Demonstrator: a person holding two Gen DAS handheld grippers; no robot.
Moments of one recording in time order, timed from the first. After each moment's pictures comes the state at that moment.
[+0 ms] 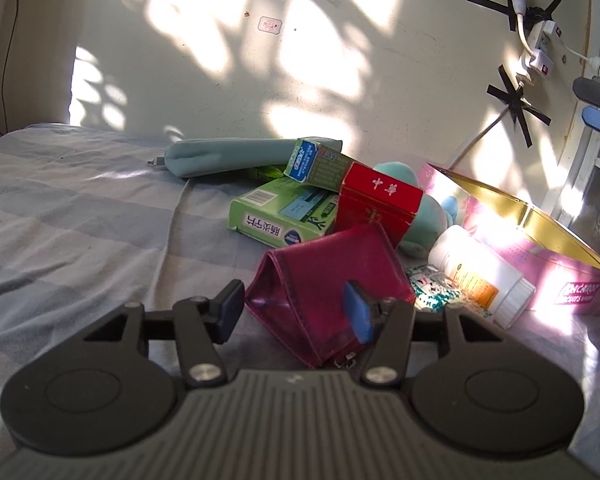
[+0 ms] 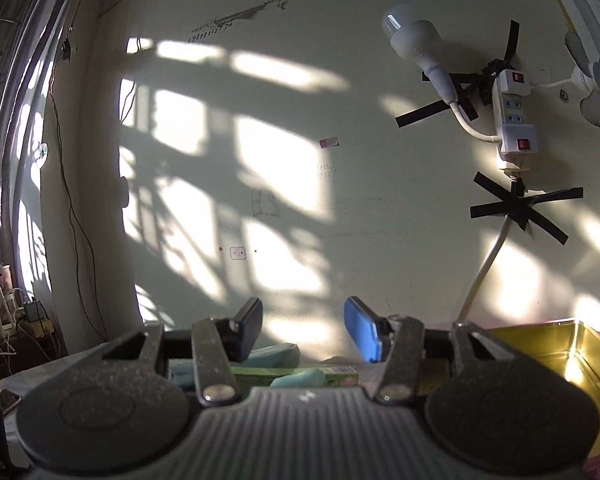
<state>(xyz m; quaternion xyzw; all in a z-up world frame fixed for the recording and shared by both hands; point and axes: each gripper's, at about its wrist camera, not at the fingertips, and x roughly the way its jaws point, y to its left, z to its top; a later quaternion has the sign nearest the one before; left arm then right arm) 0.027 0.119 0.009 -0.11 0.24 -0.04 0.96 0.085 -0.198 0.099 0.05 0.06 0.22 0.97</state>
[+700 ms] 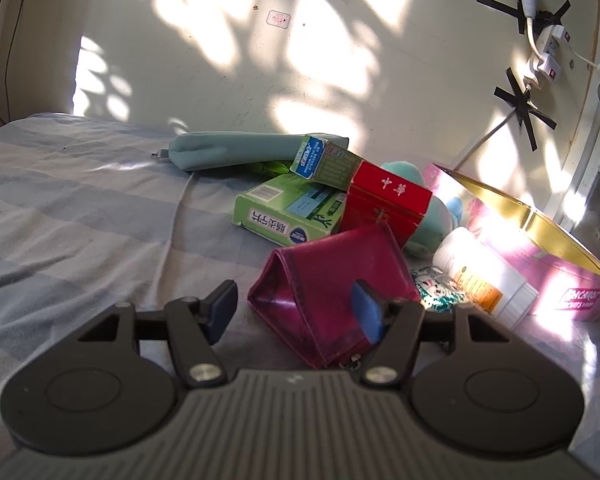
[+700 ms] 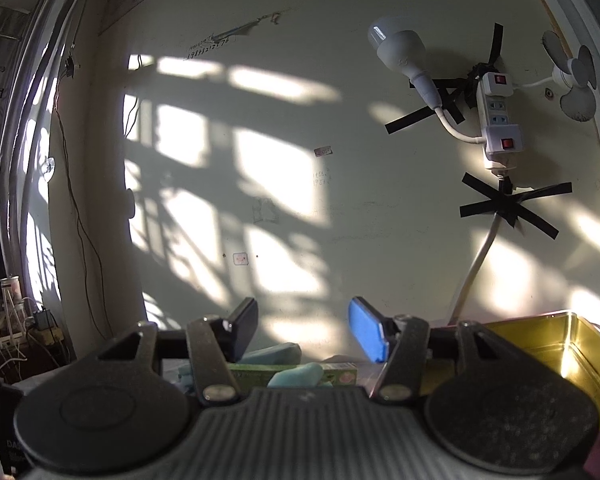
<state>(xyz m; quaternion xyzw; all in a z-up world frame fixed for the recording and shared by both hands) 0.029 0.119 0.008 -0.12 0.24 -0.03 0.96 0.061 -0.219 0.091 0.07 0.05 0.22 0.97</state>
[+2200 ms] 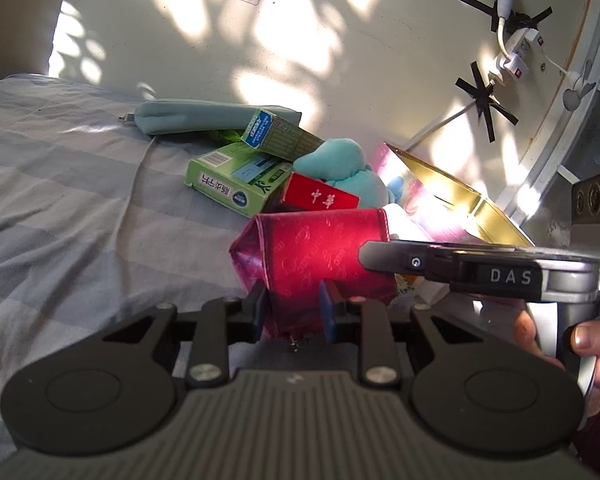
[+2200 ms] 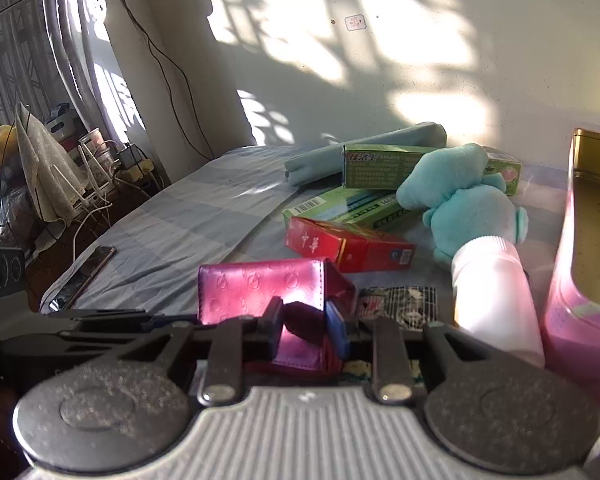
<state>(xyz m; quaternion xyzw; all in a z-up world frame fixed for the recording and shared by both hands) -0.002 0.102 0.031 -0.17 0.29 -0.09 0.94 0.120 -0.128 0.020 0.00 0.34 0.40 0.85</state>
